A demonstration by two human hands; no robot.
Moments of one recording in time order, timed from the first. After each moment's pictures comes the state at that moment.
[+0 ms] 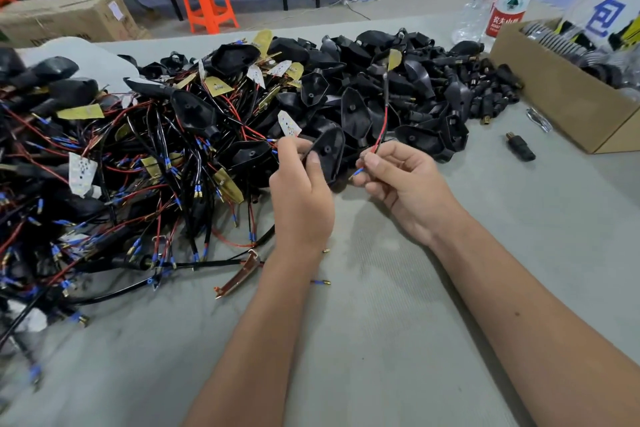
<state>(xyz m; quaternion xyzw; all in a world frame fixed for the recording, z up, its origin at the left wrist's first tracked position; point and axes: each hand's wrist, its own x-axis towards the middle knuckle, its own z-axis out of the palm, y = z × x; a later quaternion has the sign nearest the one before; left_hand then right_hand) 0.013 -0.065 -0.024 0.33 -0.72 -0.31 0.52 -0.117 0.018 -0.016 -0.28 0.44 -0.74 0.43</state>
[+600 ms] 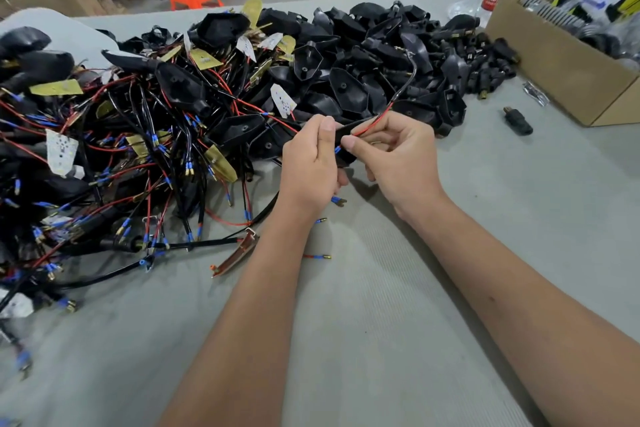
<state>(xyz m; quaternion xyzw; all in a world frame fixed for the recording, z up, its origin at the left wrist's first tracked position) 0.003 -0.074 -0.030 0.29 -0.72 -0.49 0.38 -0.104 0.007 -0.027 -0.37 0.60 -0.69 0.17</state>
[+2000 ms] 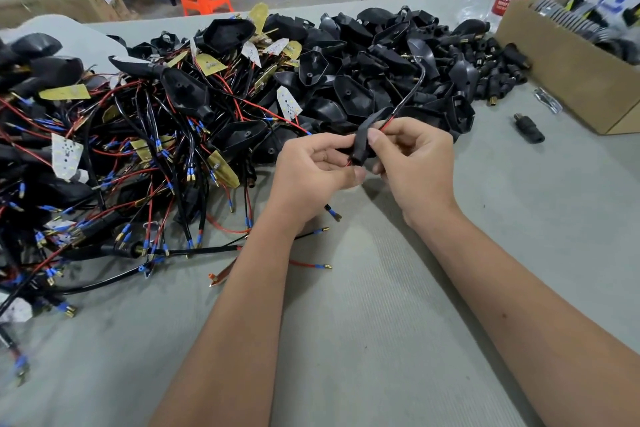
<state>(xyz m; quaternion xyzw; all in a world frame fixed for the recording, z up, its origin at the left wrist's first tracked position) 0.017 -0.077 -0.019 0.26 -0.68 -0.61 0.32 -0.113 0.009 -0.031 -0.36 0.62 -0.69 0.12</state>
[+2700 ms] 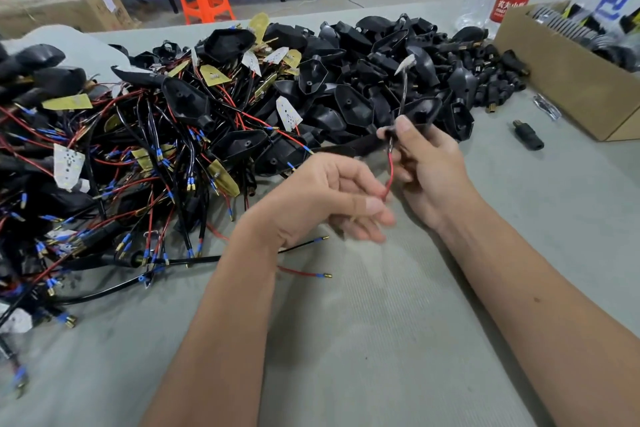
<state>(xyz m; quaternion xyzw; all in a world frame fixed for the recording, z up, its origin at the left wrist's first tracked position) 0.032 -0.075 0.001 0.10 -0.65 -0.75 0.06 -0.131 0.013 -0.020 -0.22 0.46 -0.78 0.36</state>
